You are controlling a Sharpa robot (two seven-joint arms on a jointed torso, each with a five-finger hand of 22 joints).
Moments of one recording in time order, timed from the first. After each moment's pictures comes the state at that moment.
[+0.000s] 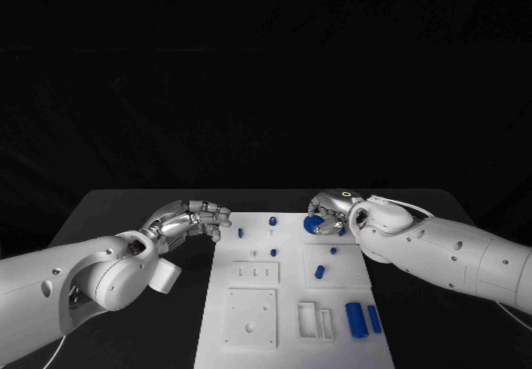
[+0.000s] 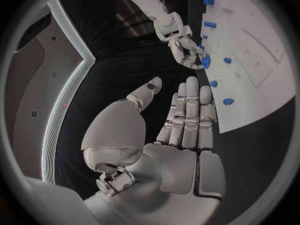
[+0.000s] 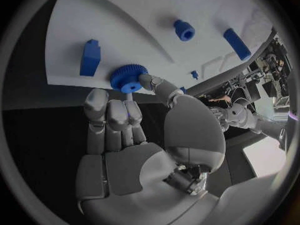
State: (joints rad) left arm 1.40 -0.91 -0.16 1.57 -0.16 -0.18 0.30; left_hand 1.07 -0.10 0.51 -0.26 0.10 0.71 0.19 0.43 0.41 1.11 0.14 0.19 0.14 1.05 0.03 0.69 0.60 0.04 0.77 -0.06 0.69 1.23; right arm 1.32 -0.65 -0.04 1.14 -1.64 -0.26 -0.13; right_hand 1.06 -0.22 0.69 -0.26 0.45 0.92 0.11 0.31 0.47 1.22 0.02 1.28 1.23 1.31 -0.09 1.31 0.99 0.15 1.31 -0.09 1.02 1.31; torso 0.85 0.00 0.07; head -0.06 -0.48
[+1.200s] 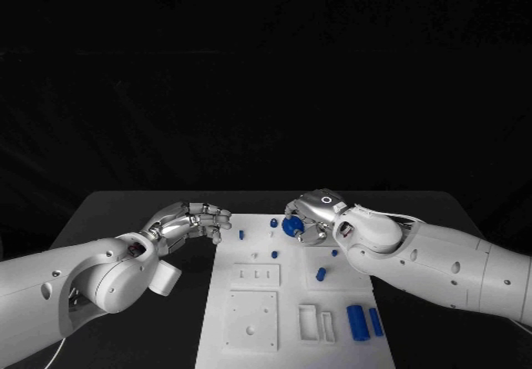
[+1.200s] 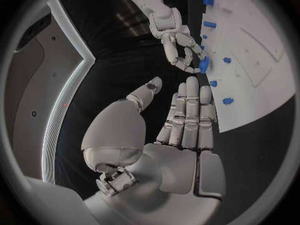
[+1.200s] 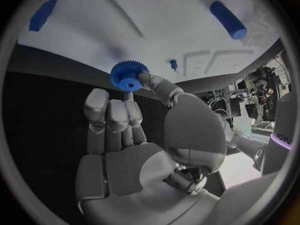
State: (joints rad) left arm 1.40 -0.92 -0.16 1.57 -0.16 -0.18 0.30; left_hand 1.07 -0.10 0.51 -0.26 0.10 0.71 0.19 0.43 0.41 1.11 0.13 0.19 0.14 1.05 0.03 0.69 0.60 0.04 0.77 -0.06 0.69 1.23; right arm 1.32 -0.66 -0.05 1.32 -1.87 -0.38 -0.15; right_hand 1.08 -0.24 0.74 -0.21 0.38 0.94 0.09 0.33 0.49 1.24 -0.01 1.29 1.24 1.32 -0.11 1.30 0.99 0.16 1.32 -0.10 1.02 1.31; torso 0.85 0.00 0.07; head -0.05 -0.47
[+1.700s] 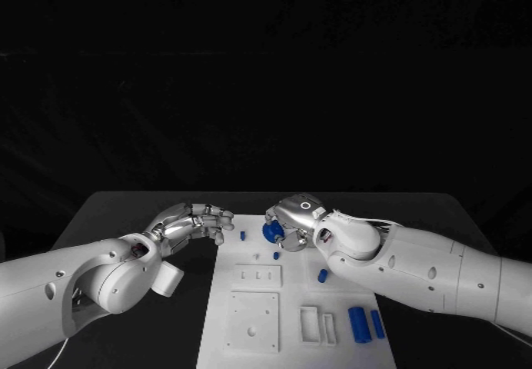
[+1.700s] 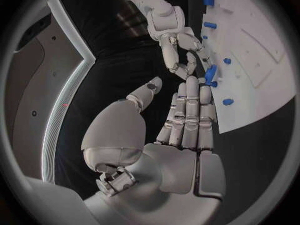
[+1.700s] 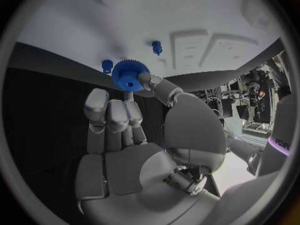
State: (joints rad) left arm 1.40 -0.91 -0.16 1.57 -0.16 -0.18 0.30; left_hand 1.07 -0.10 0.51 -0.26 0.10 0.71 0.19 0.43 0.41 1.11 0.13 0.19 0.14 1.05 0.03 0.69 0.60 0.04 0.77 -0.06 0.69 1.23; right arm 1.32 -0.57 -0.07 1.30 -1.91 -0.39 -0.15; right_hand 1.08 -0.24 0.74 -0.20 0.36 0.94 0.09 0.33 0.49 1.24 -0.01 1.29 1.24 1.31 -0.11 1.30 0.99 0.16 1.32 -0.09 1.02 1.31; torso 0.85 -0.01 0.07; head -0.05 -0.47
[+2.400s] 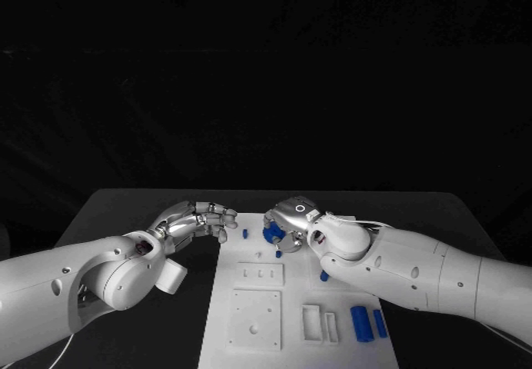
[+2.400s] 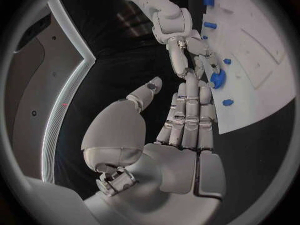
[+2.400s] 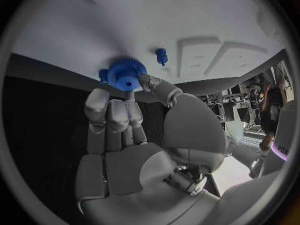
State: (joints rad) left arm 1.40 -0.90 -0.16 1.57 -0.16 -0.18 0.30; left_hand 1.07 -0.10 0.51 -0.26 0.10 0.71 0.19 0.43 0.41 1.10 0.13 0.19 0.14 1.05 0.03 0.69 0.60 0.04 0.77 -0.06 0.69 1.23; right arm 1.30 -0.50 -0.09 1.21 -1.91 -0.39 -0.15; right_hand 1.08 -0.25 0.74 -0.20 0.34 0.96 0.07 0.33 0.49 1.24 -0.01 1.29 1.23 1.32 -0.11 1.30 0.99 0.16 1.32 -0.09 1.02 1.31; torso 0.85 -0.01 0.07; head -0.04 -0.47
